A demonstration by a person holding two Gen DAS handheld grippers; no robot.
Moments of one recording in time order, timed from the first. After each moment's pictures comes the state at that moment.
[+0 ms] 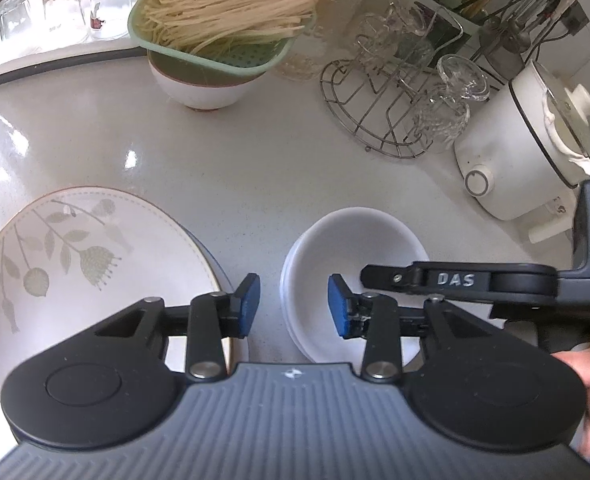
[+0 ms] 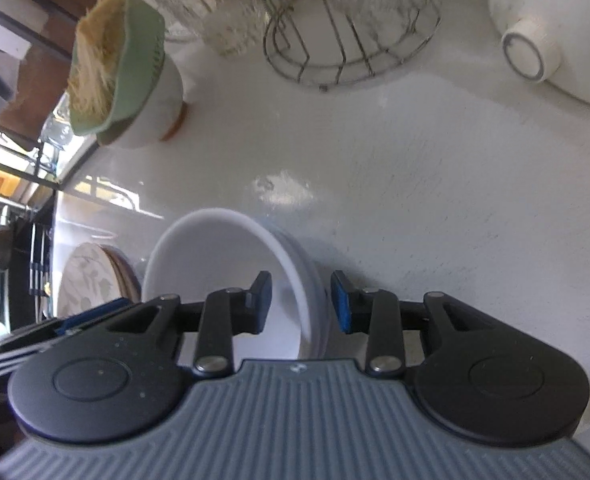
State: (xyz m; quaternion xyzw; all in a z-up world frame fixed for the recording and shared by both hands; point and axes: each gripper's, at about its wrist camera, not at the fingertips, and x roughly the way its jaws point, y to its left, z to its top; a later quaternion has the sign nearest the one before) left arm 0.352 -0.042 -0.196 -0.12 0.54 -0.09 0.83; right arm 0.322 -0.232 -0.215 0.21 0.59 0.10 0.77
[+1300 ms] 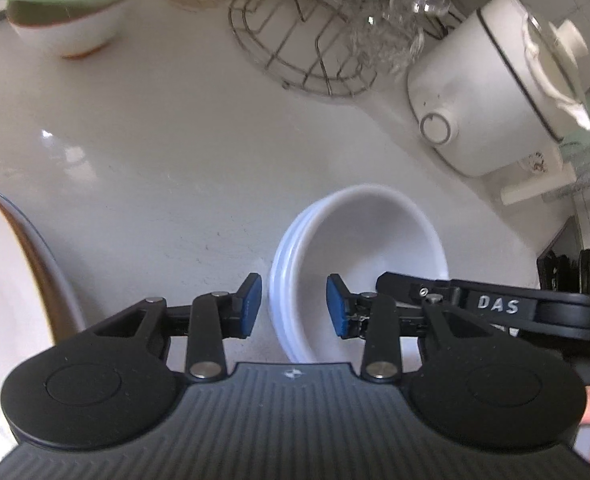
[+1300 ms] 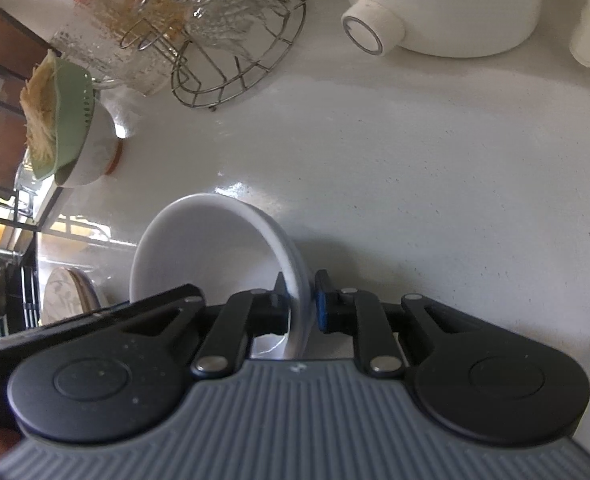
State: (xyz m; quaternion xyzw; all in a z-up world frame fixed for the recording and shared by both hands) left arm 0.385 -0.114 -0.247 -0.13 0.59 -0.17 0.78; right arm 0.281 -0.315 -0.212 0.26 0.58 0.03 0.78
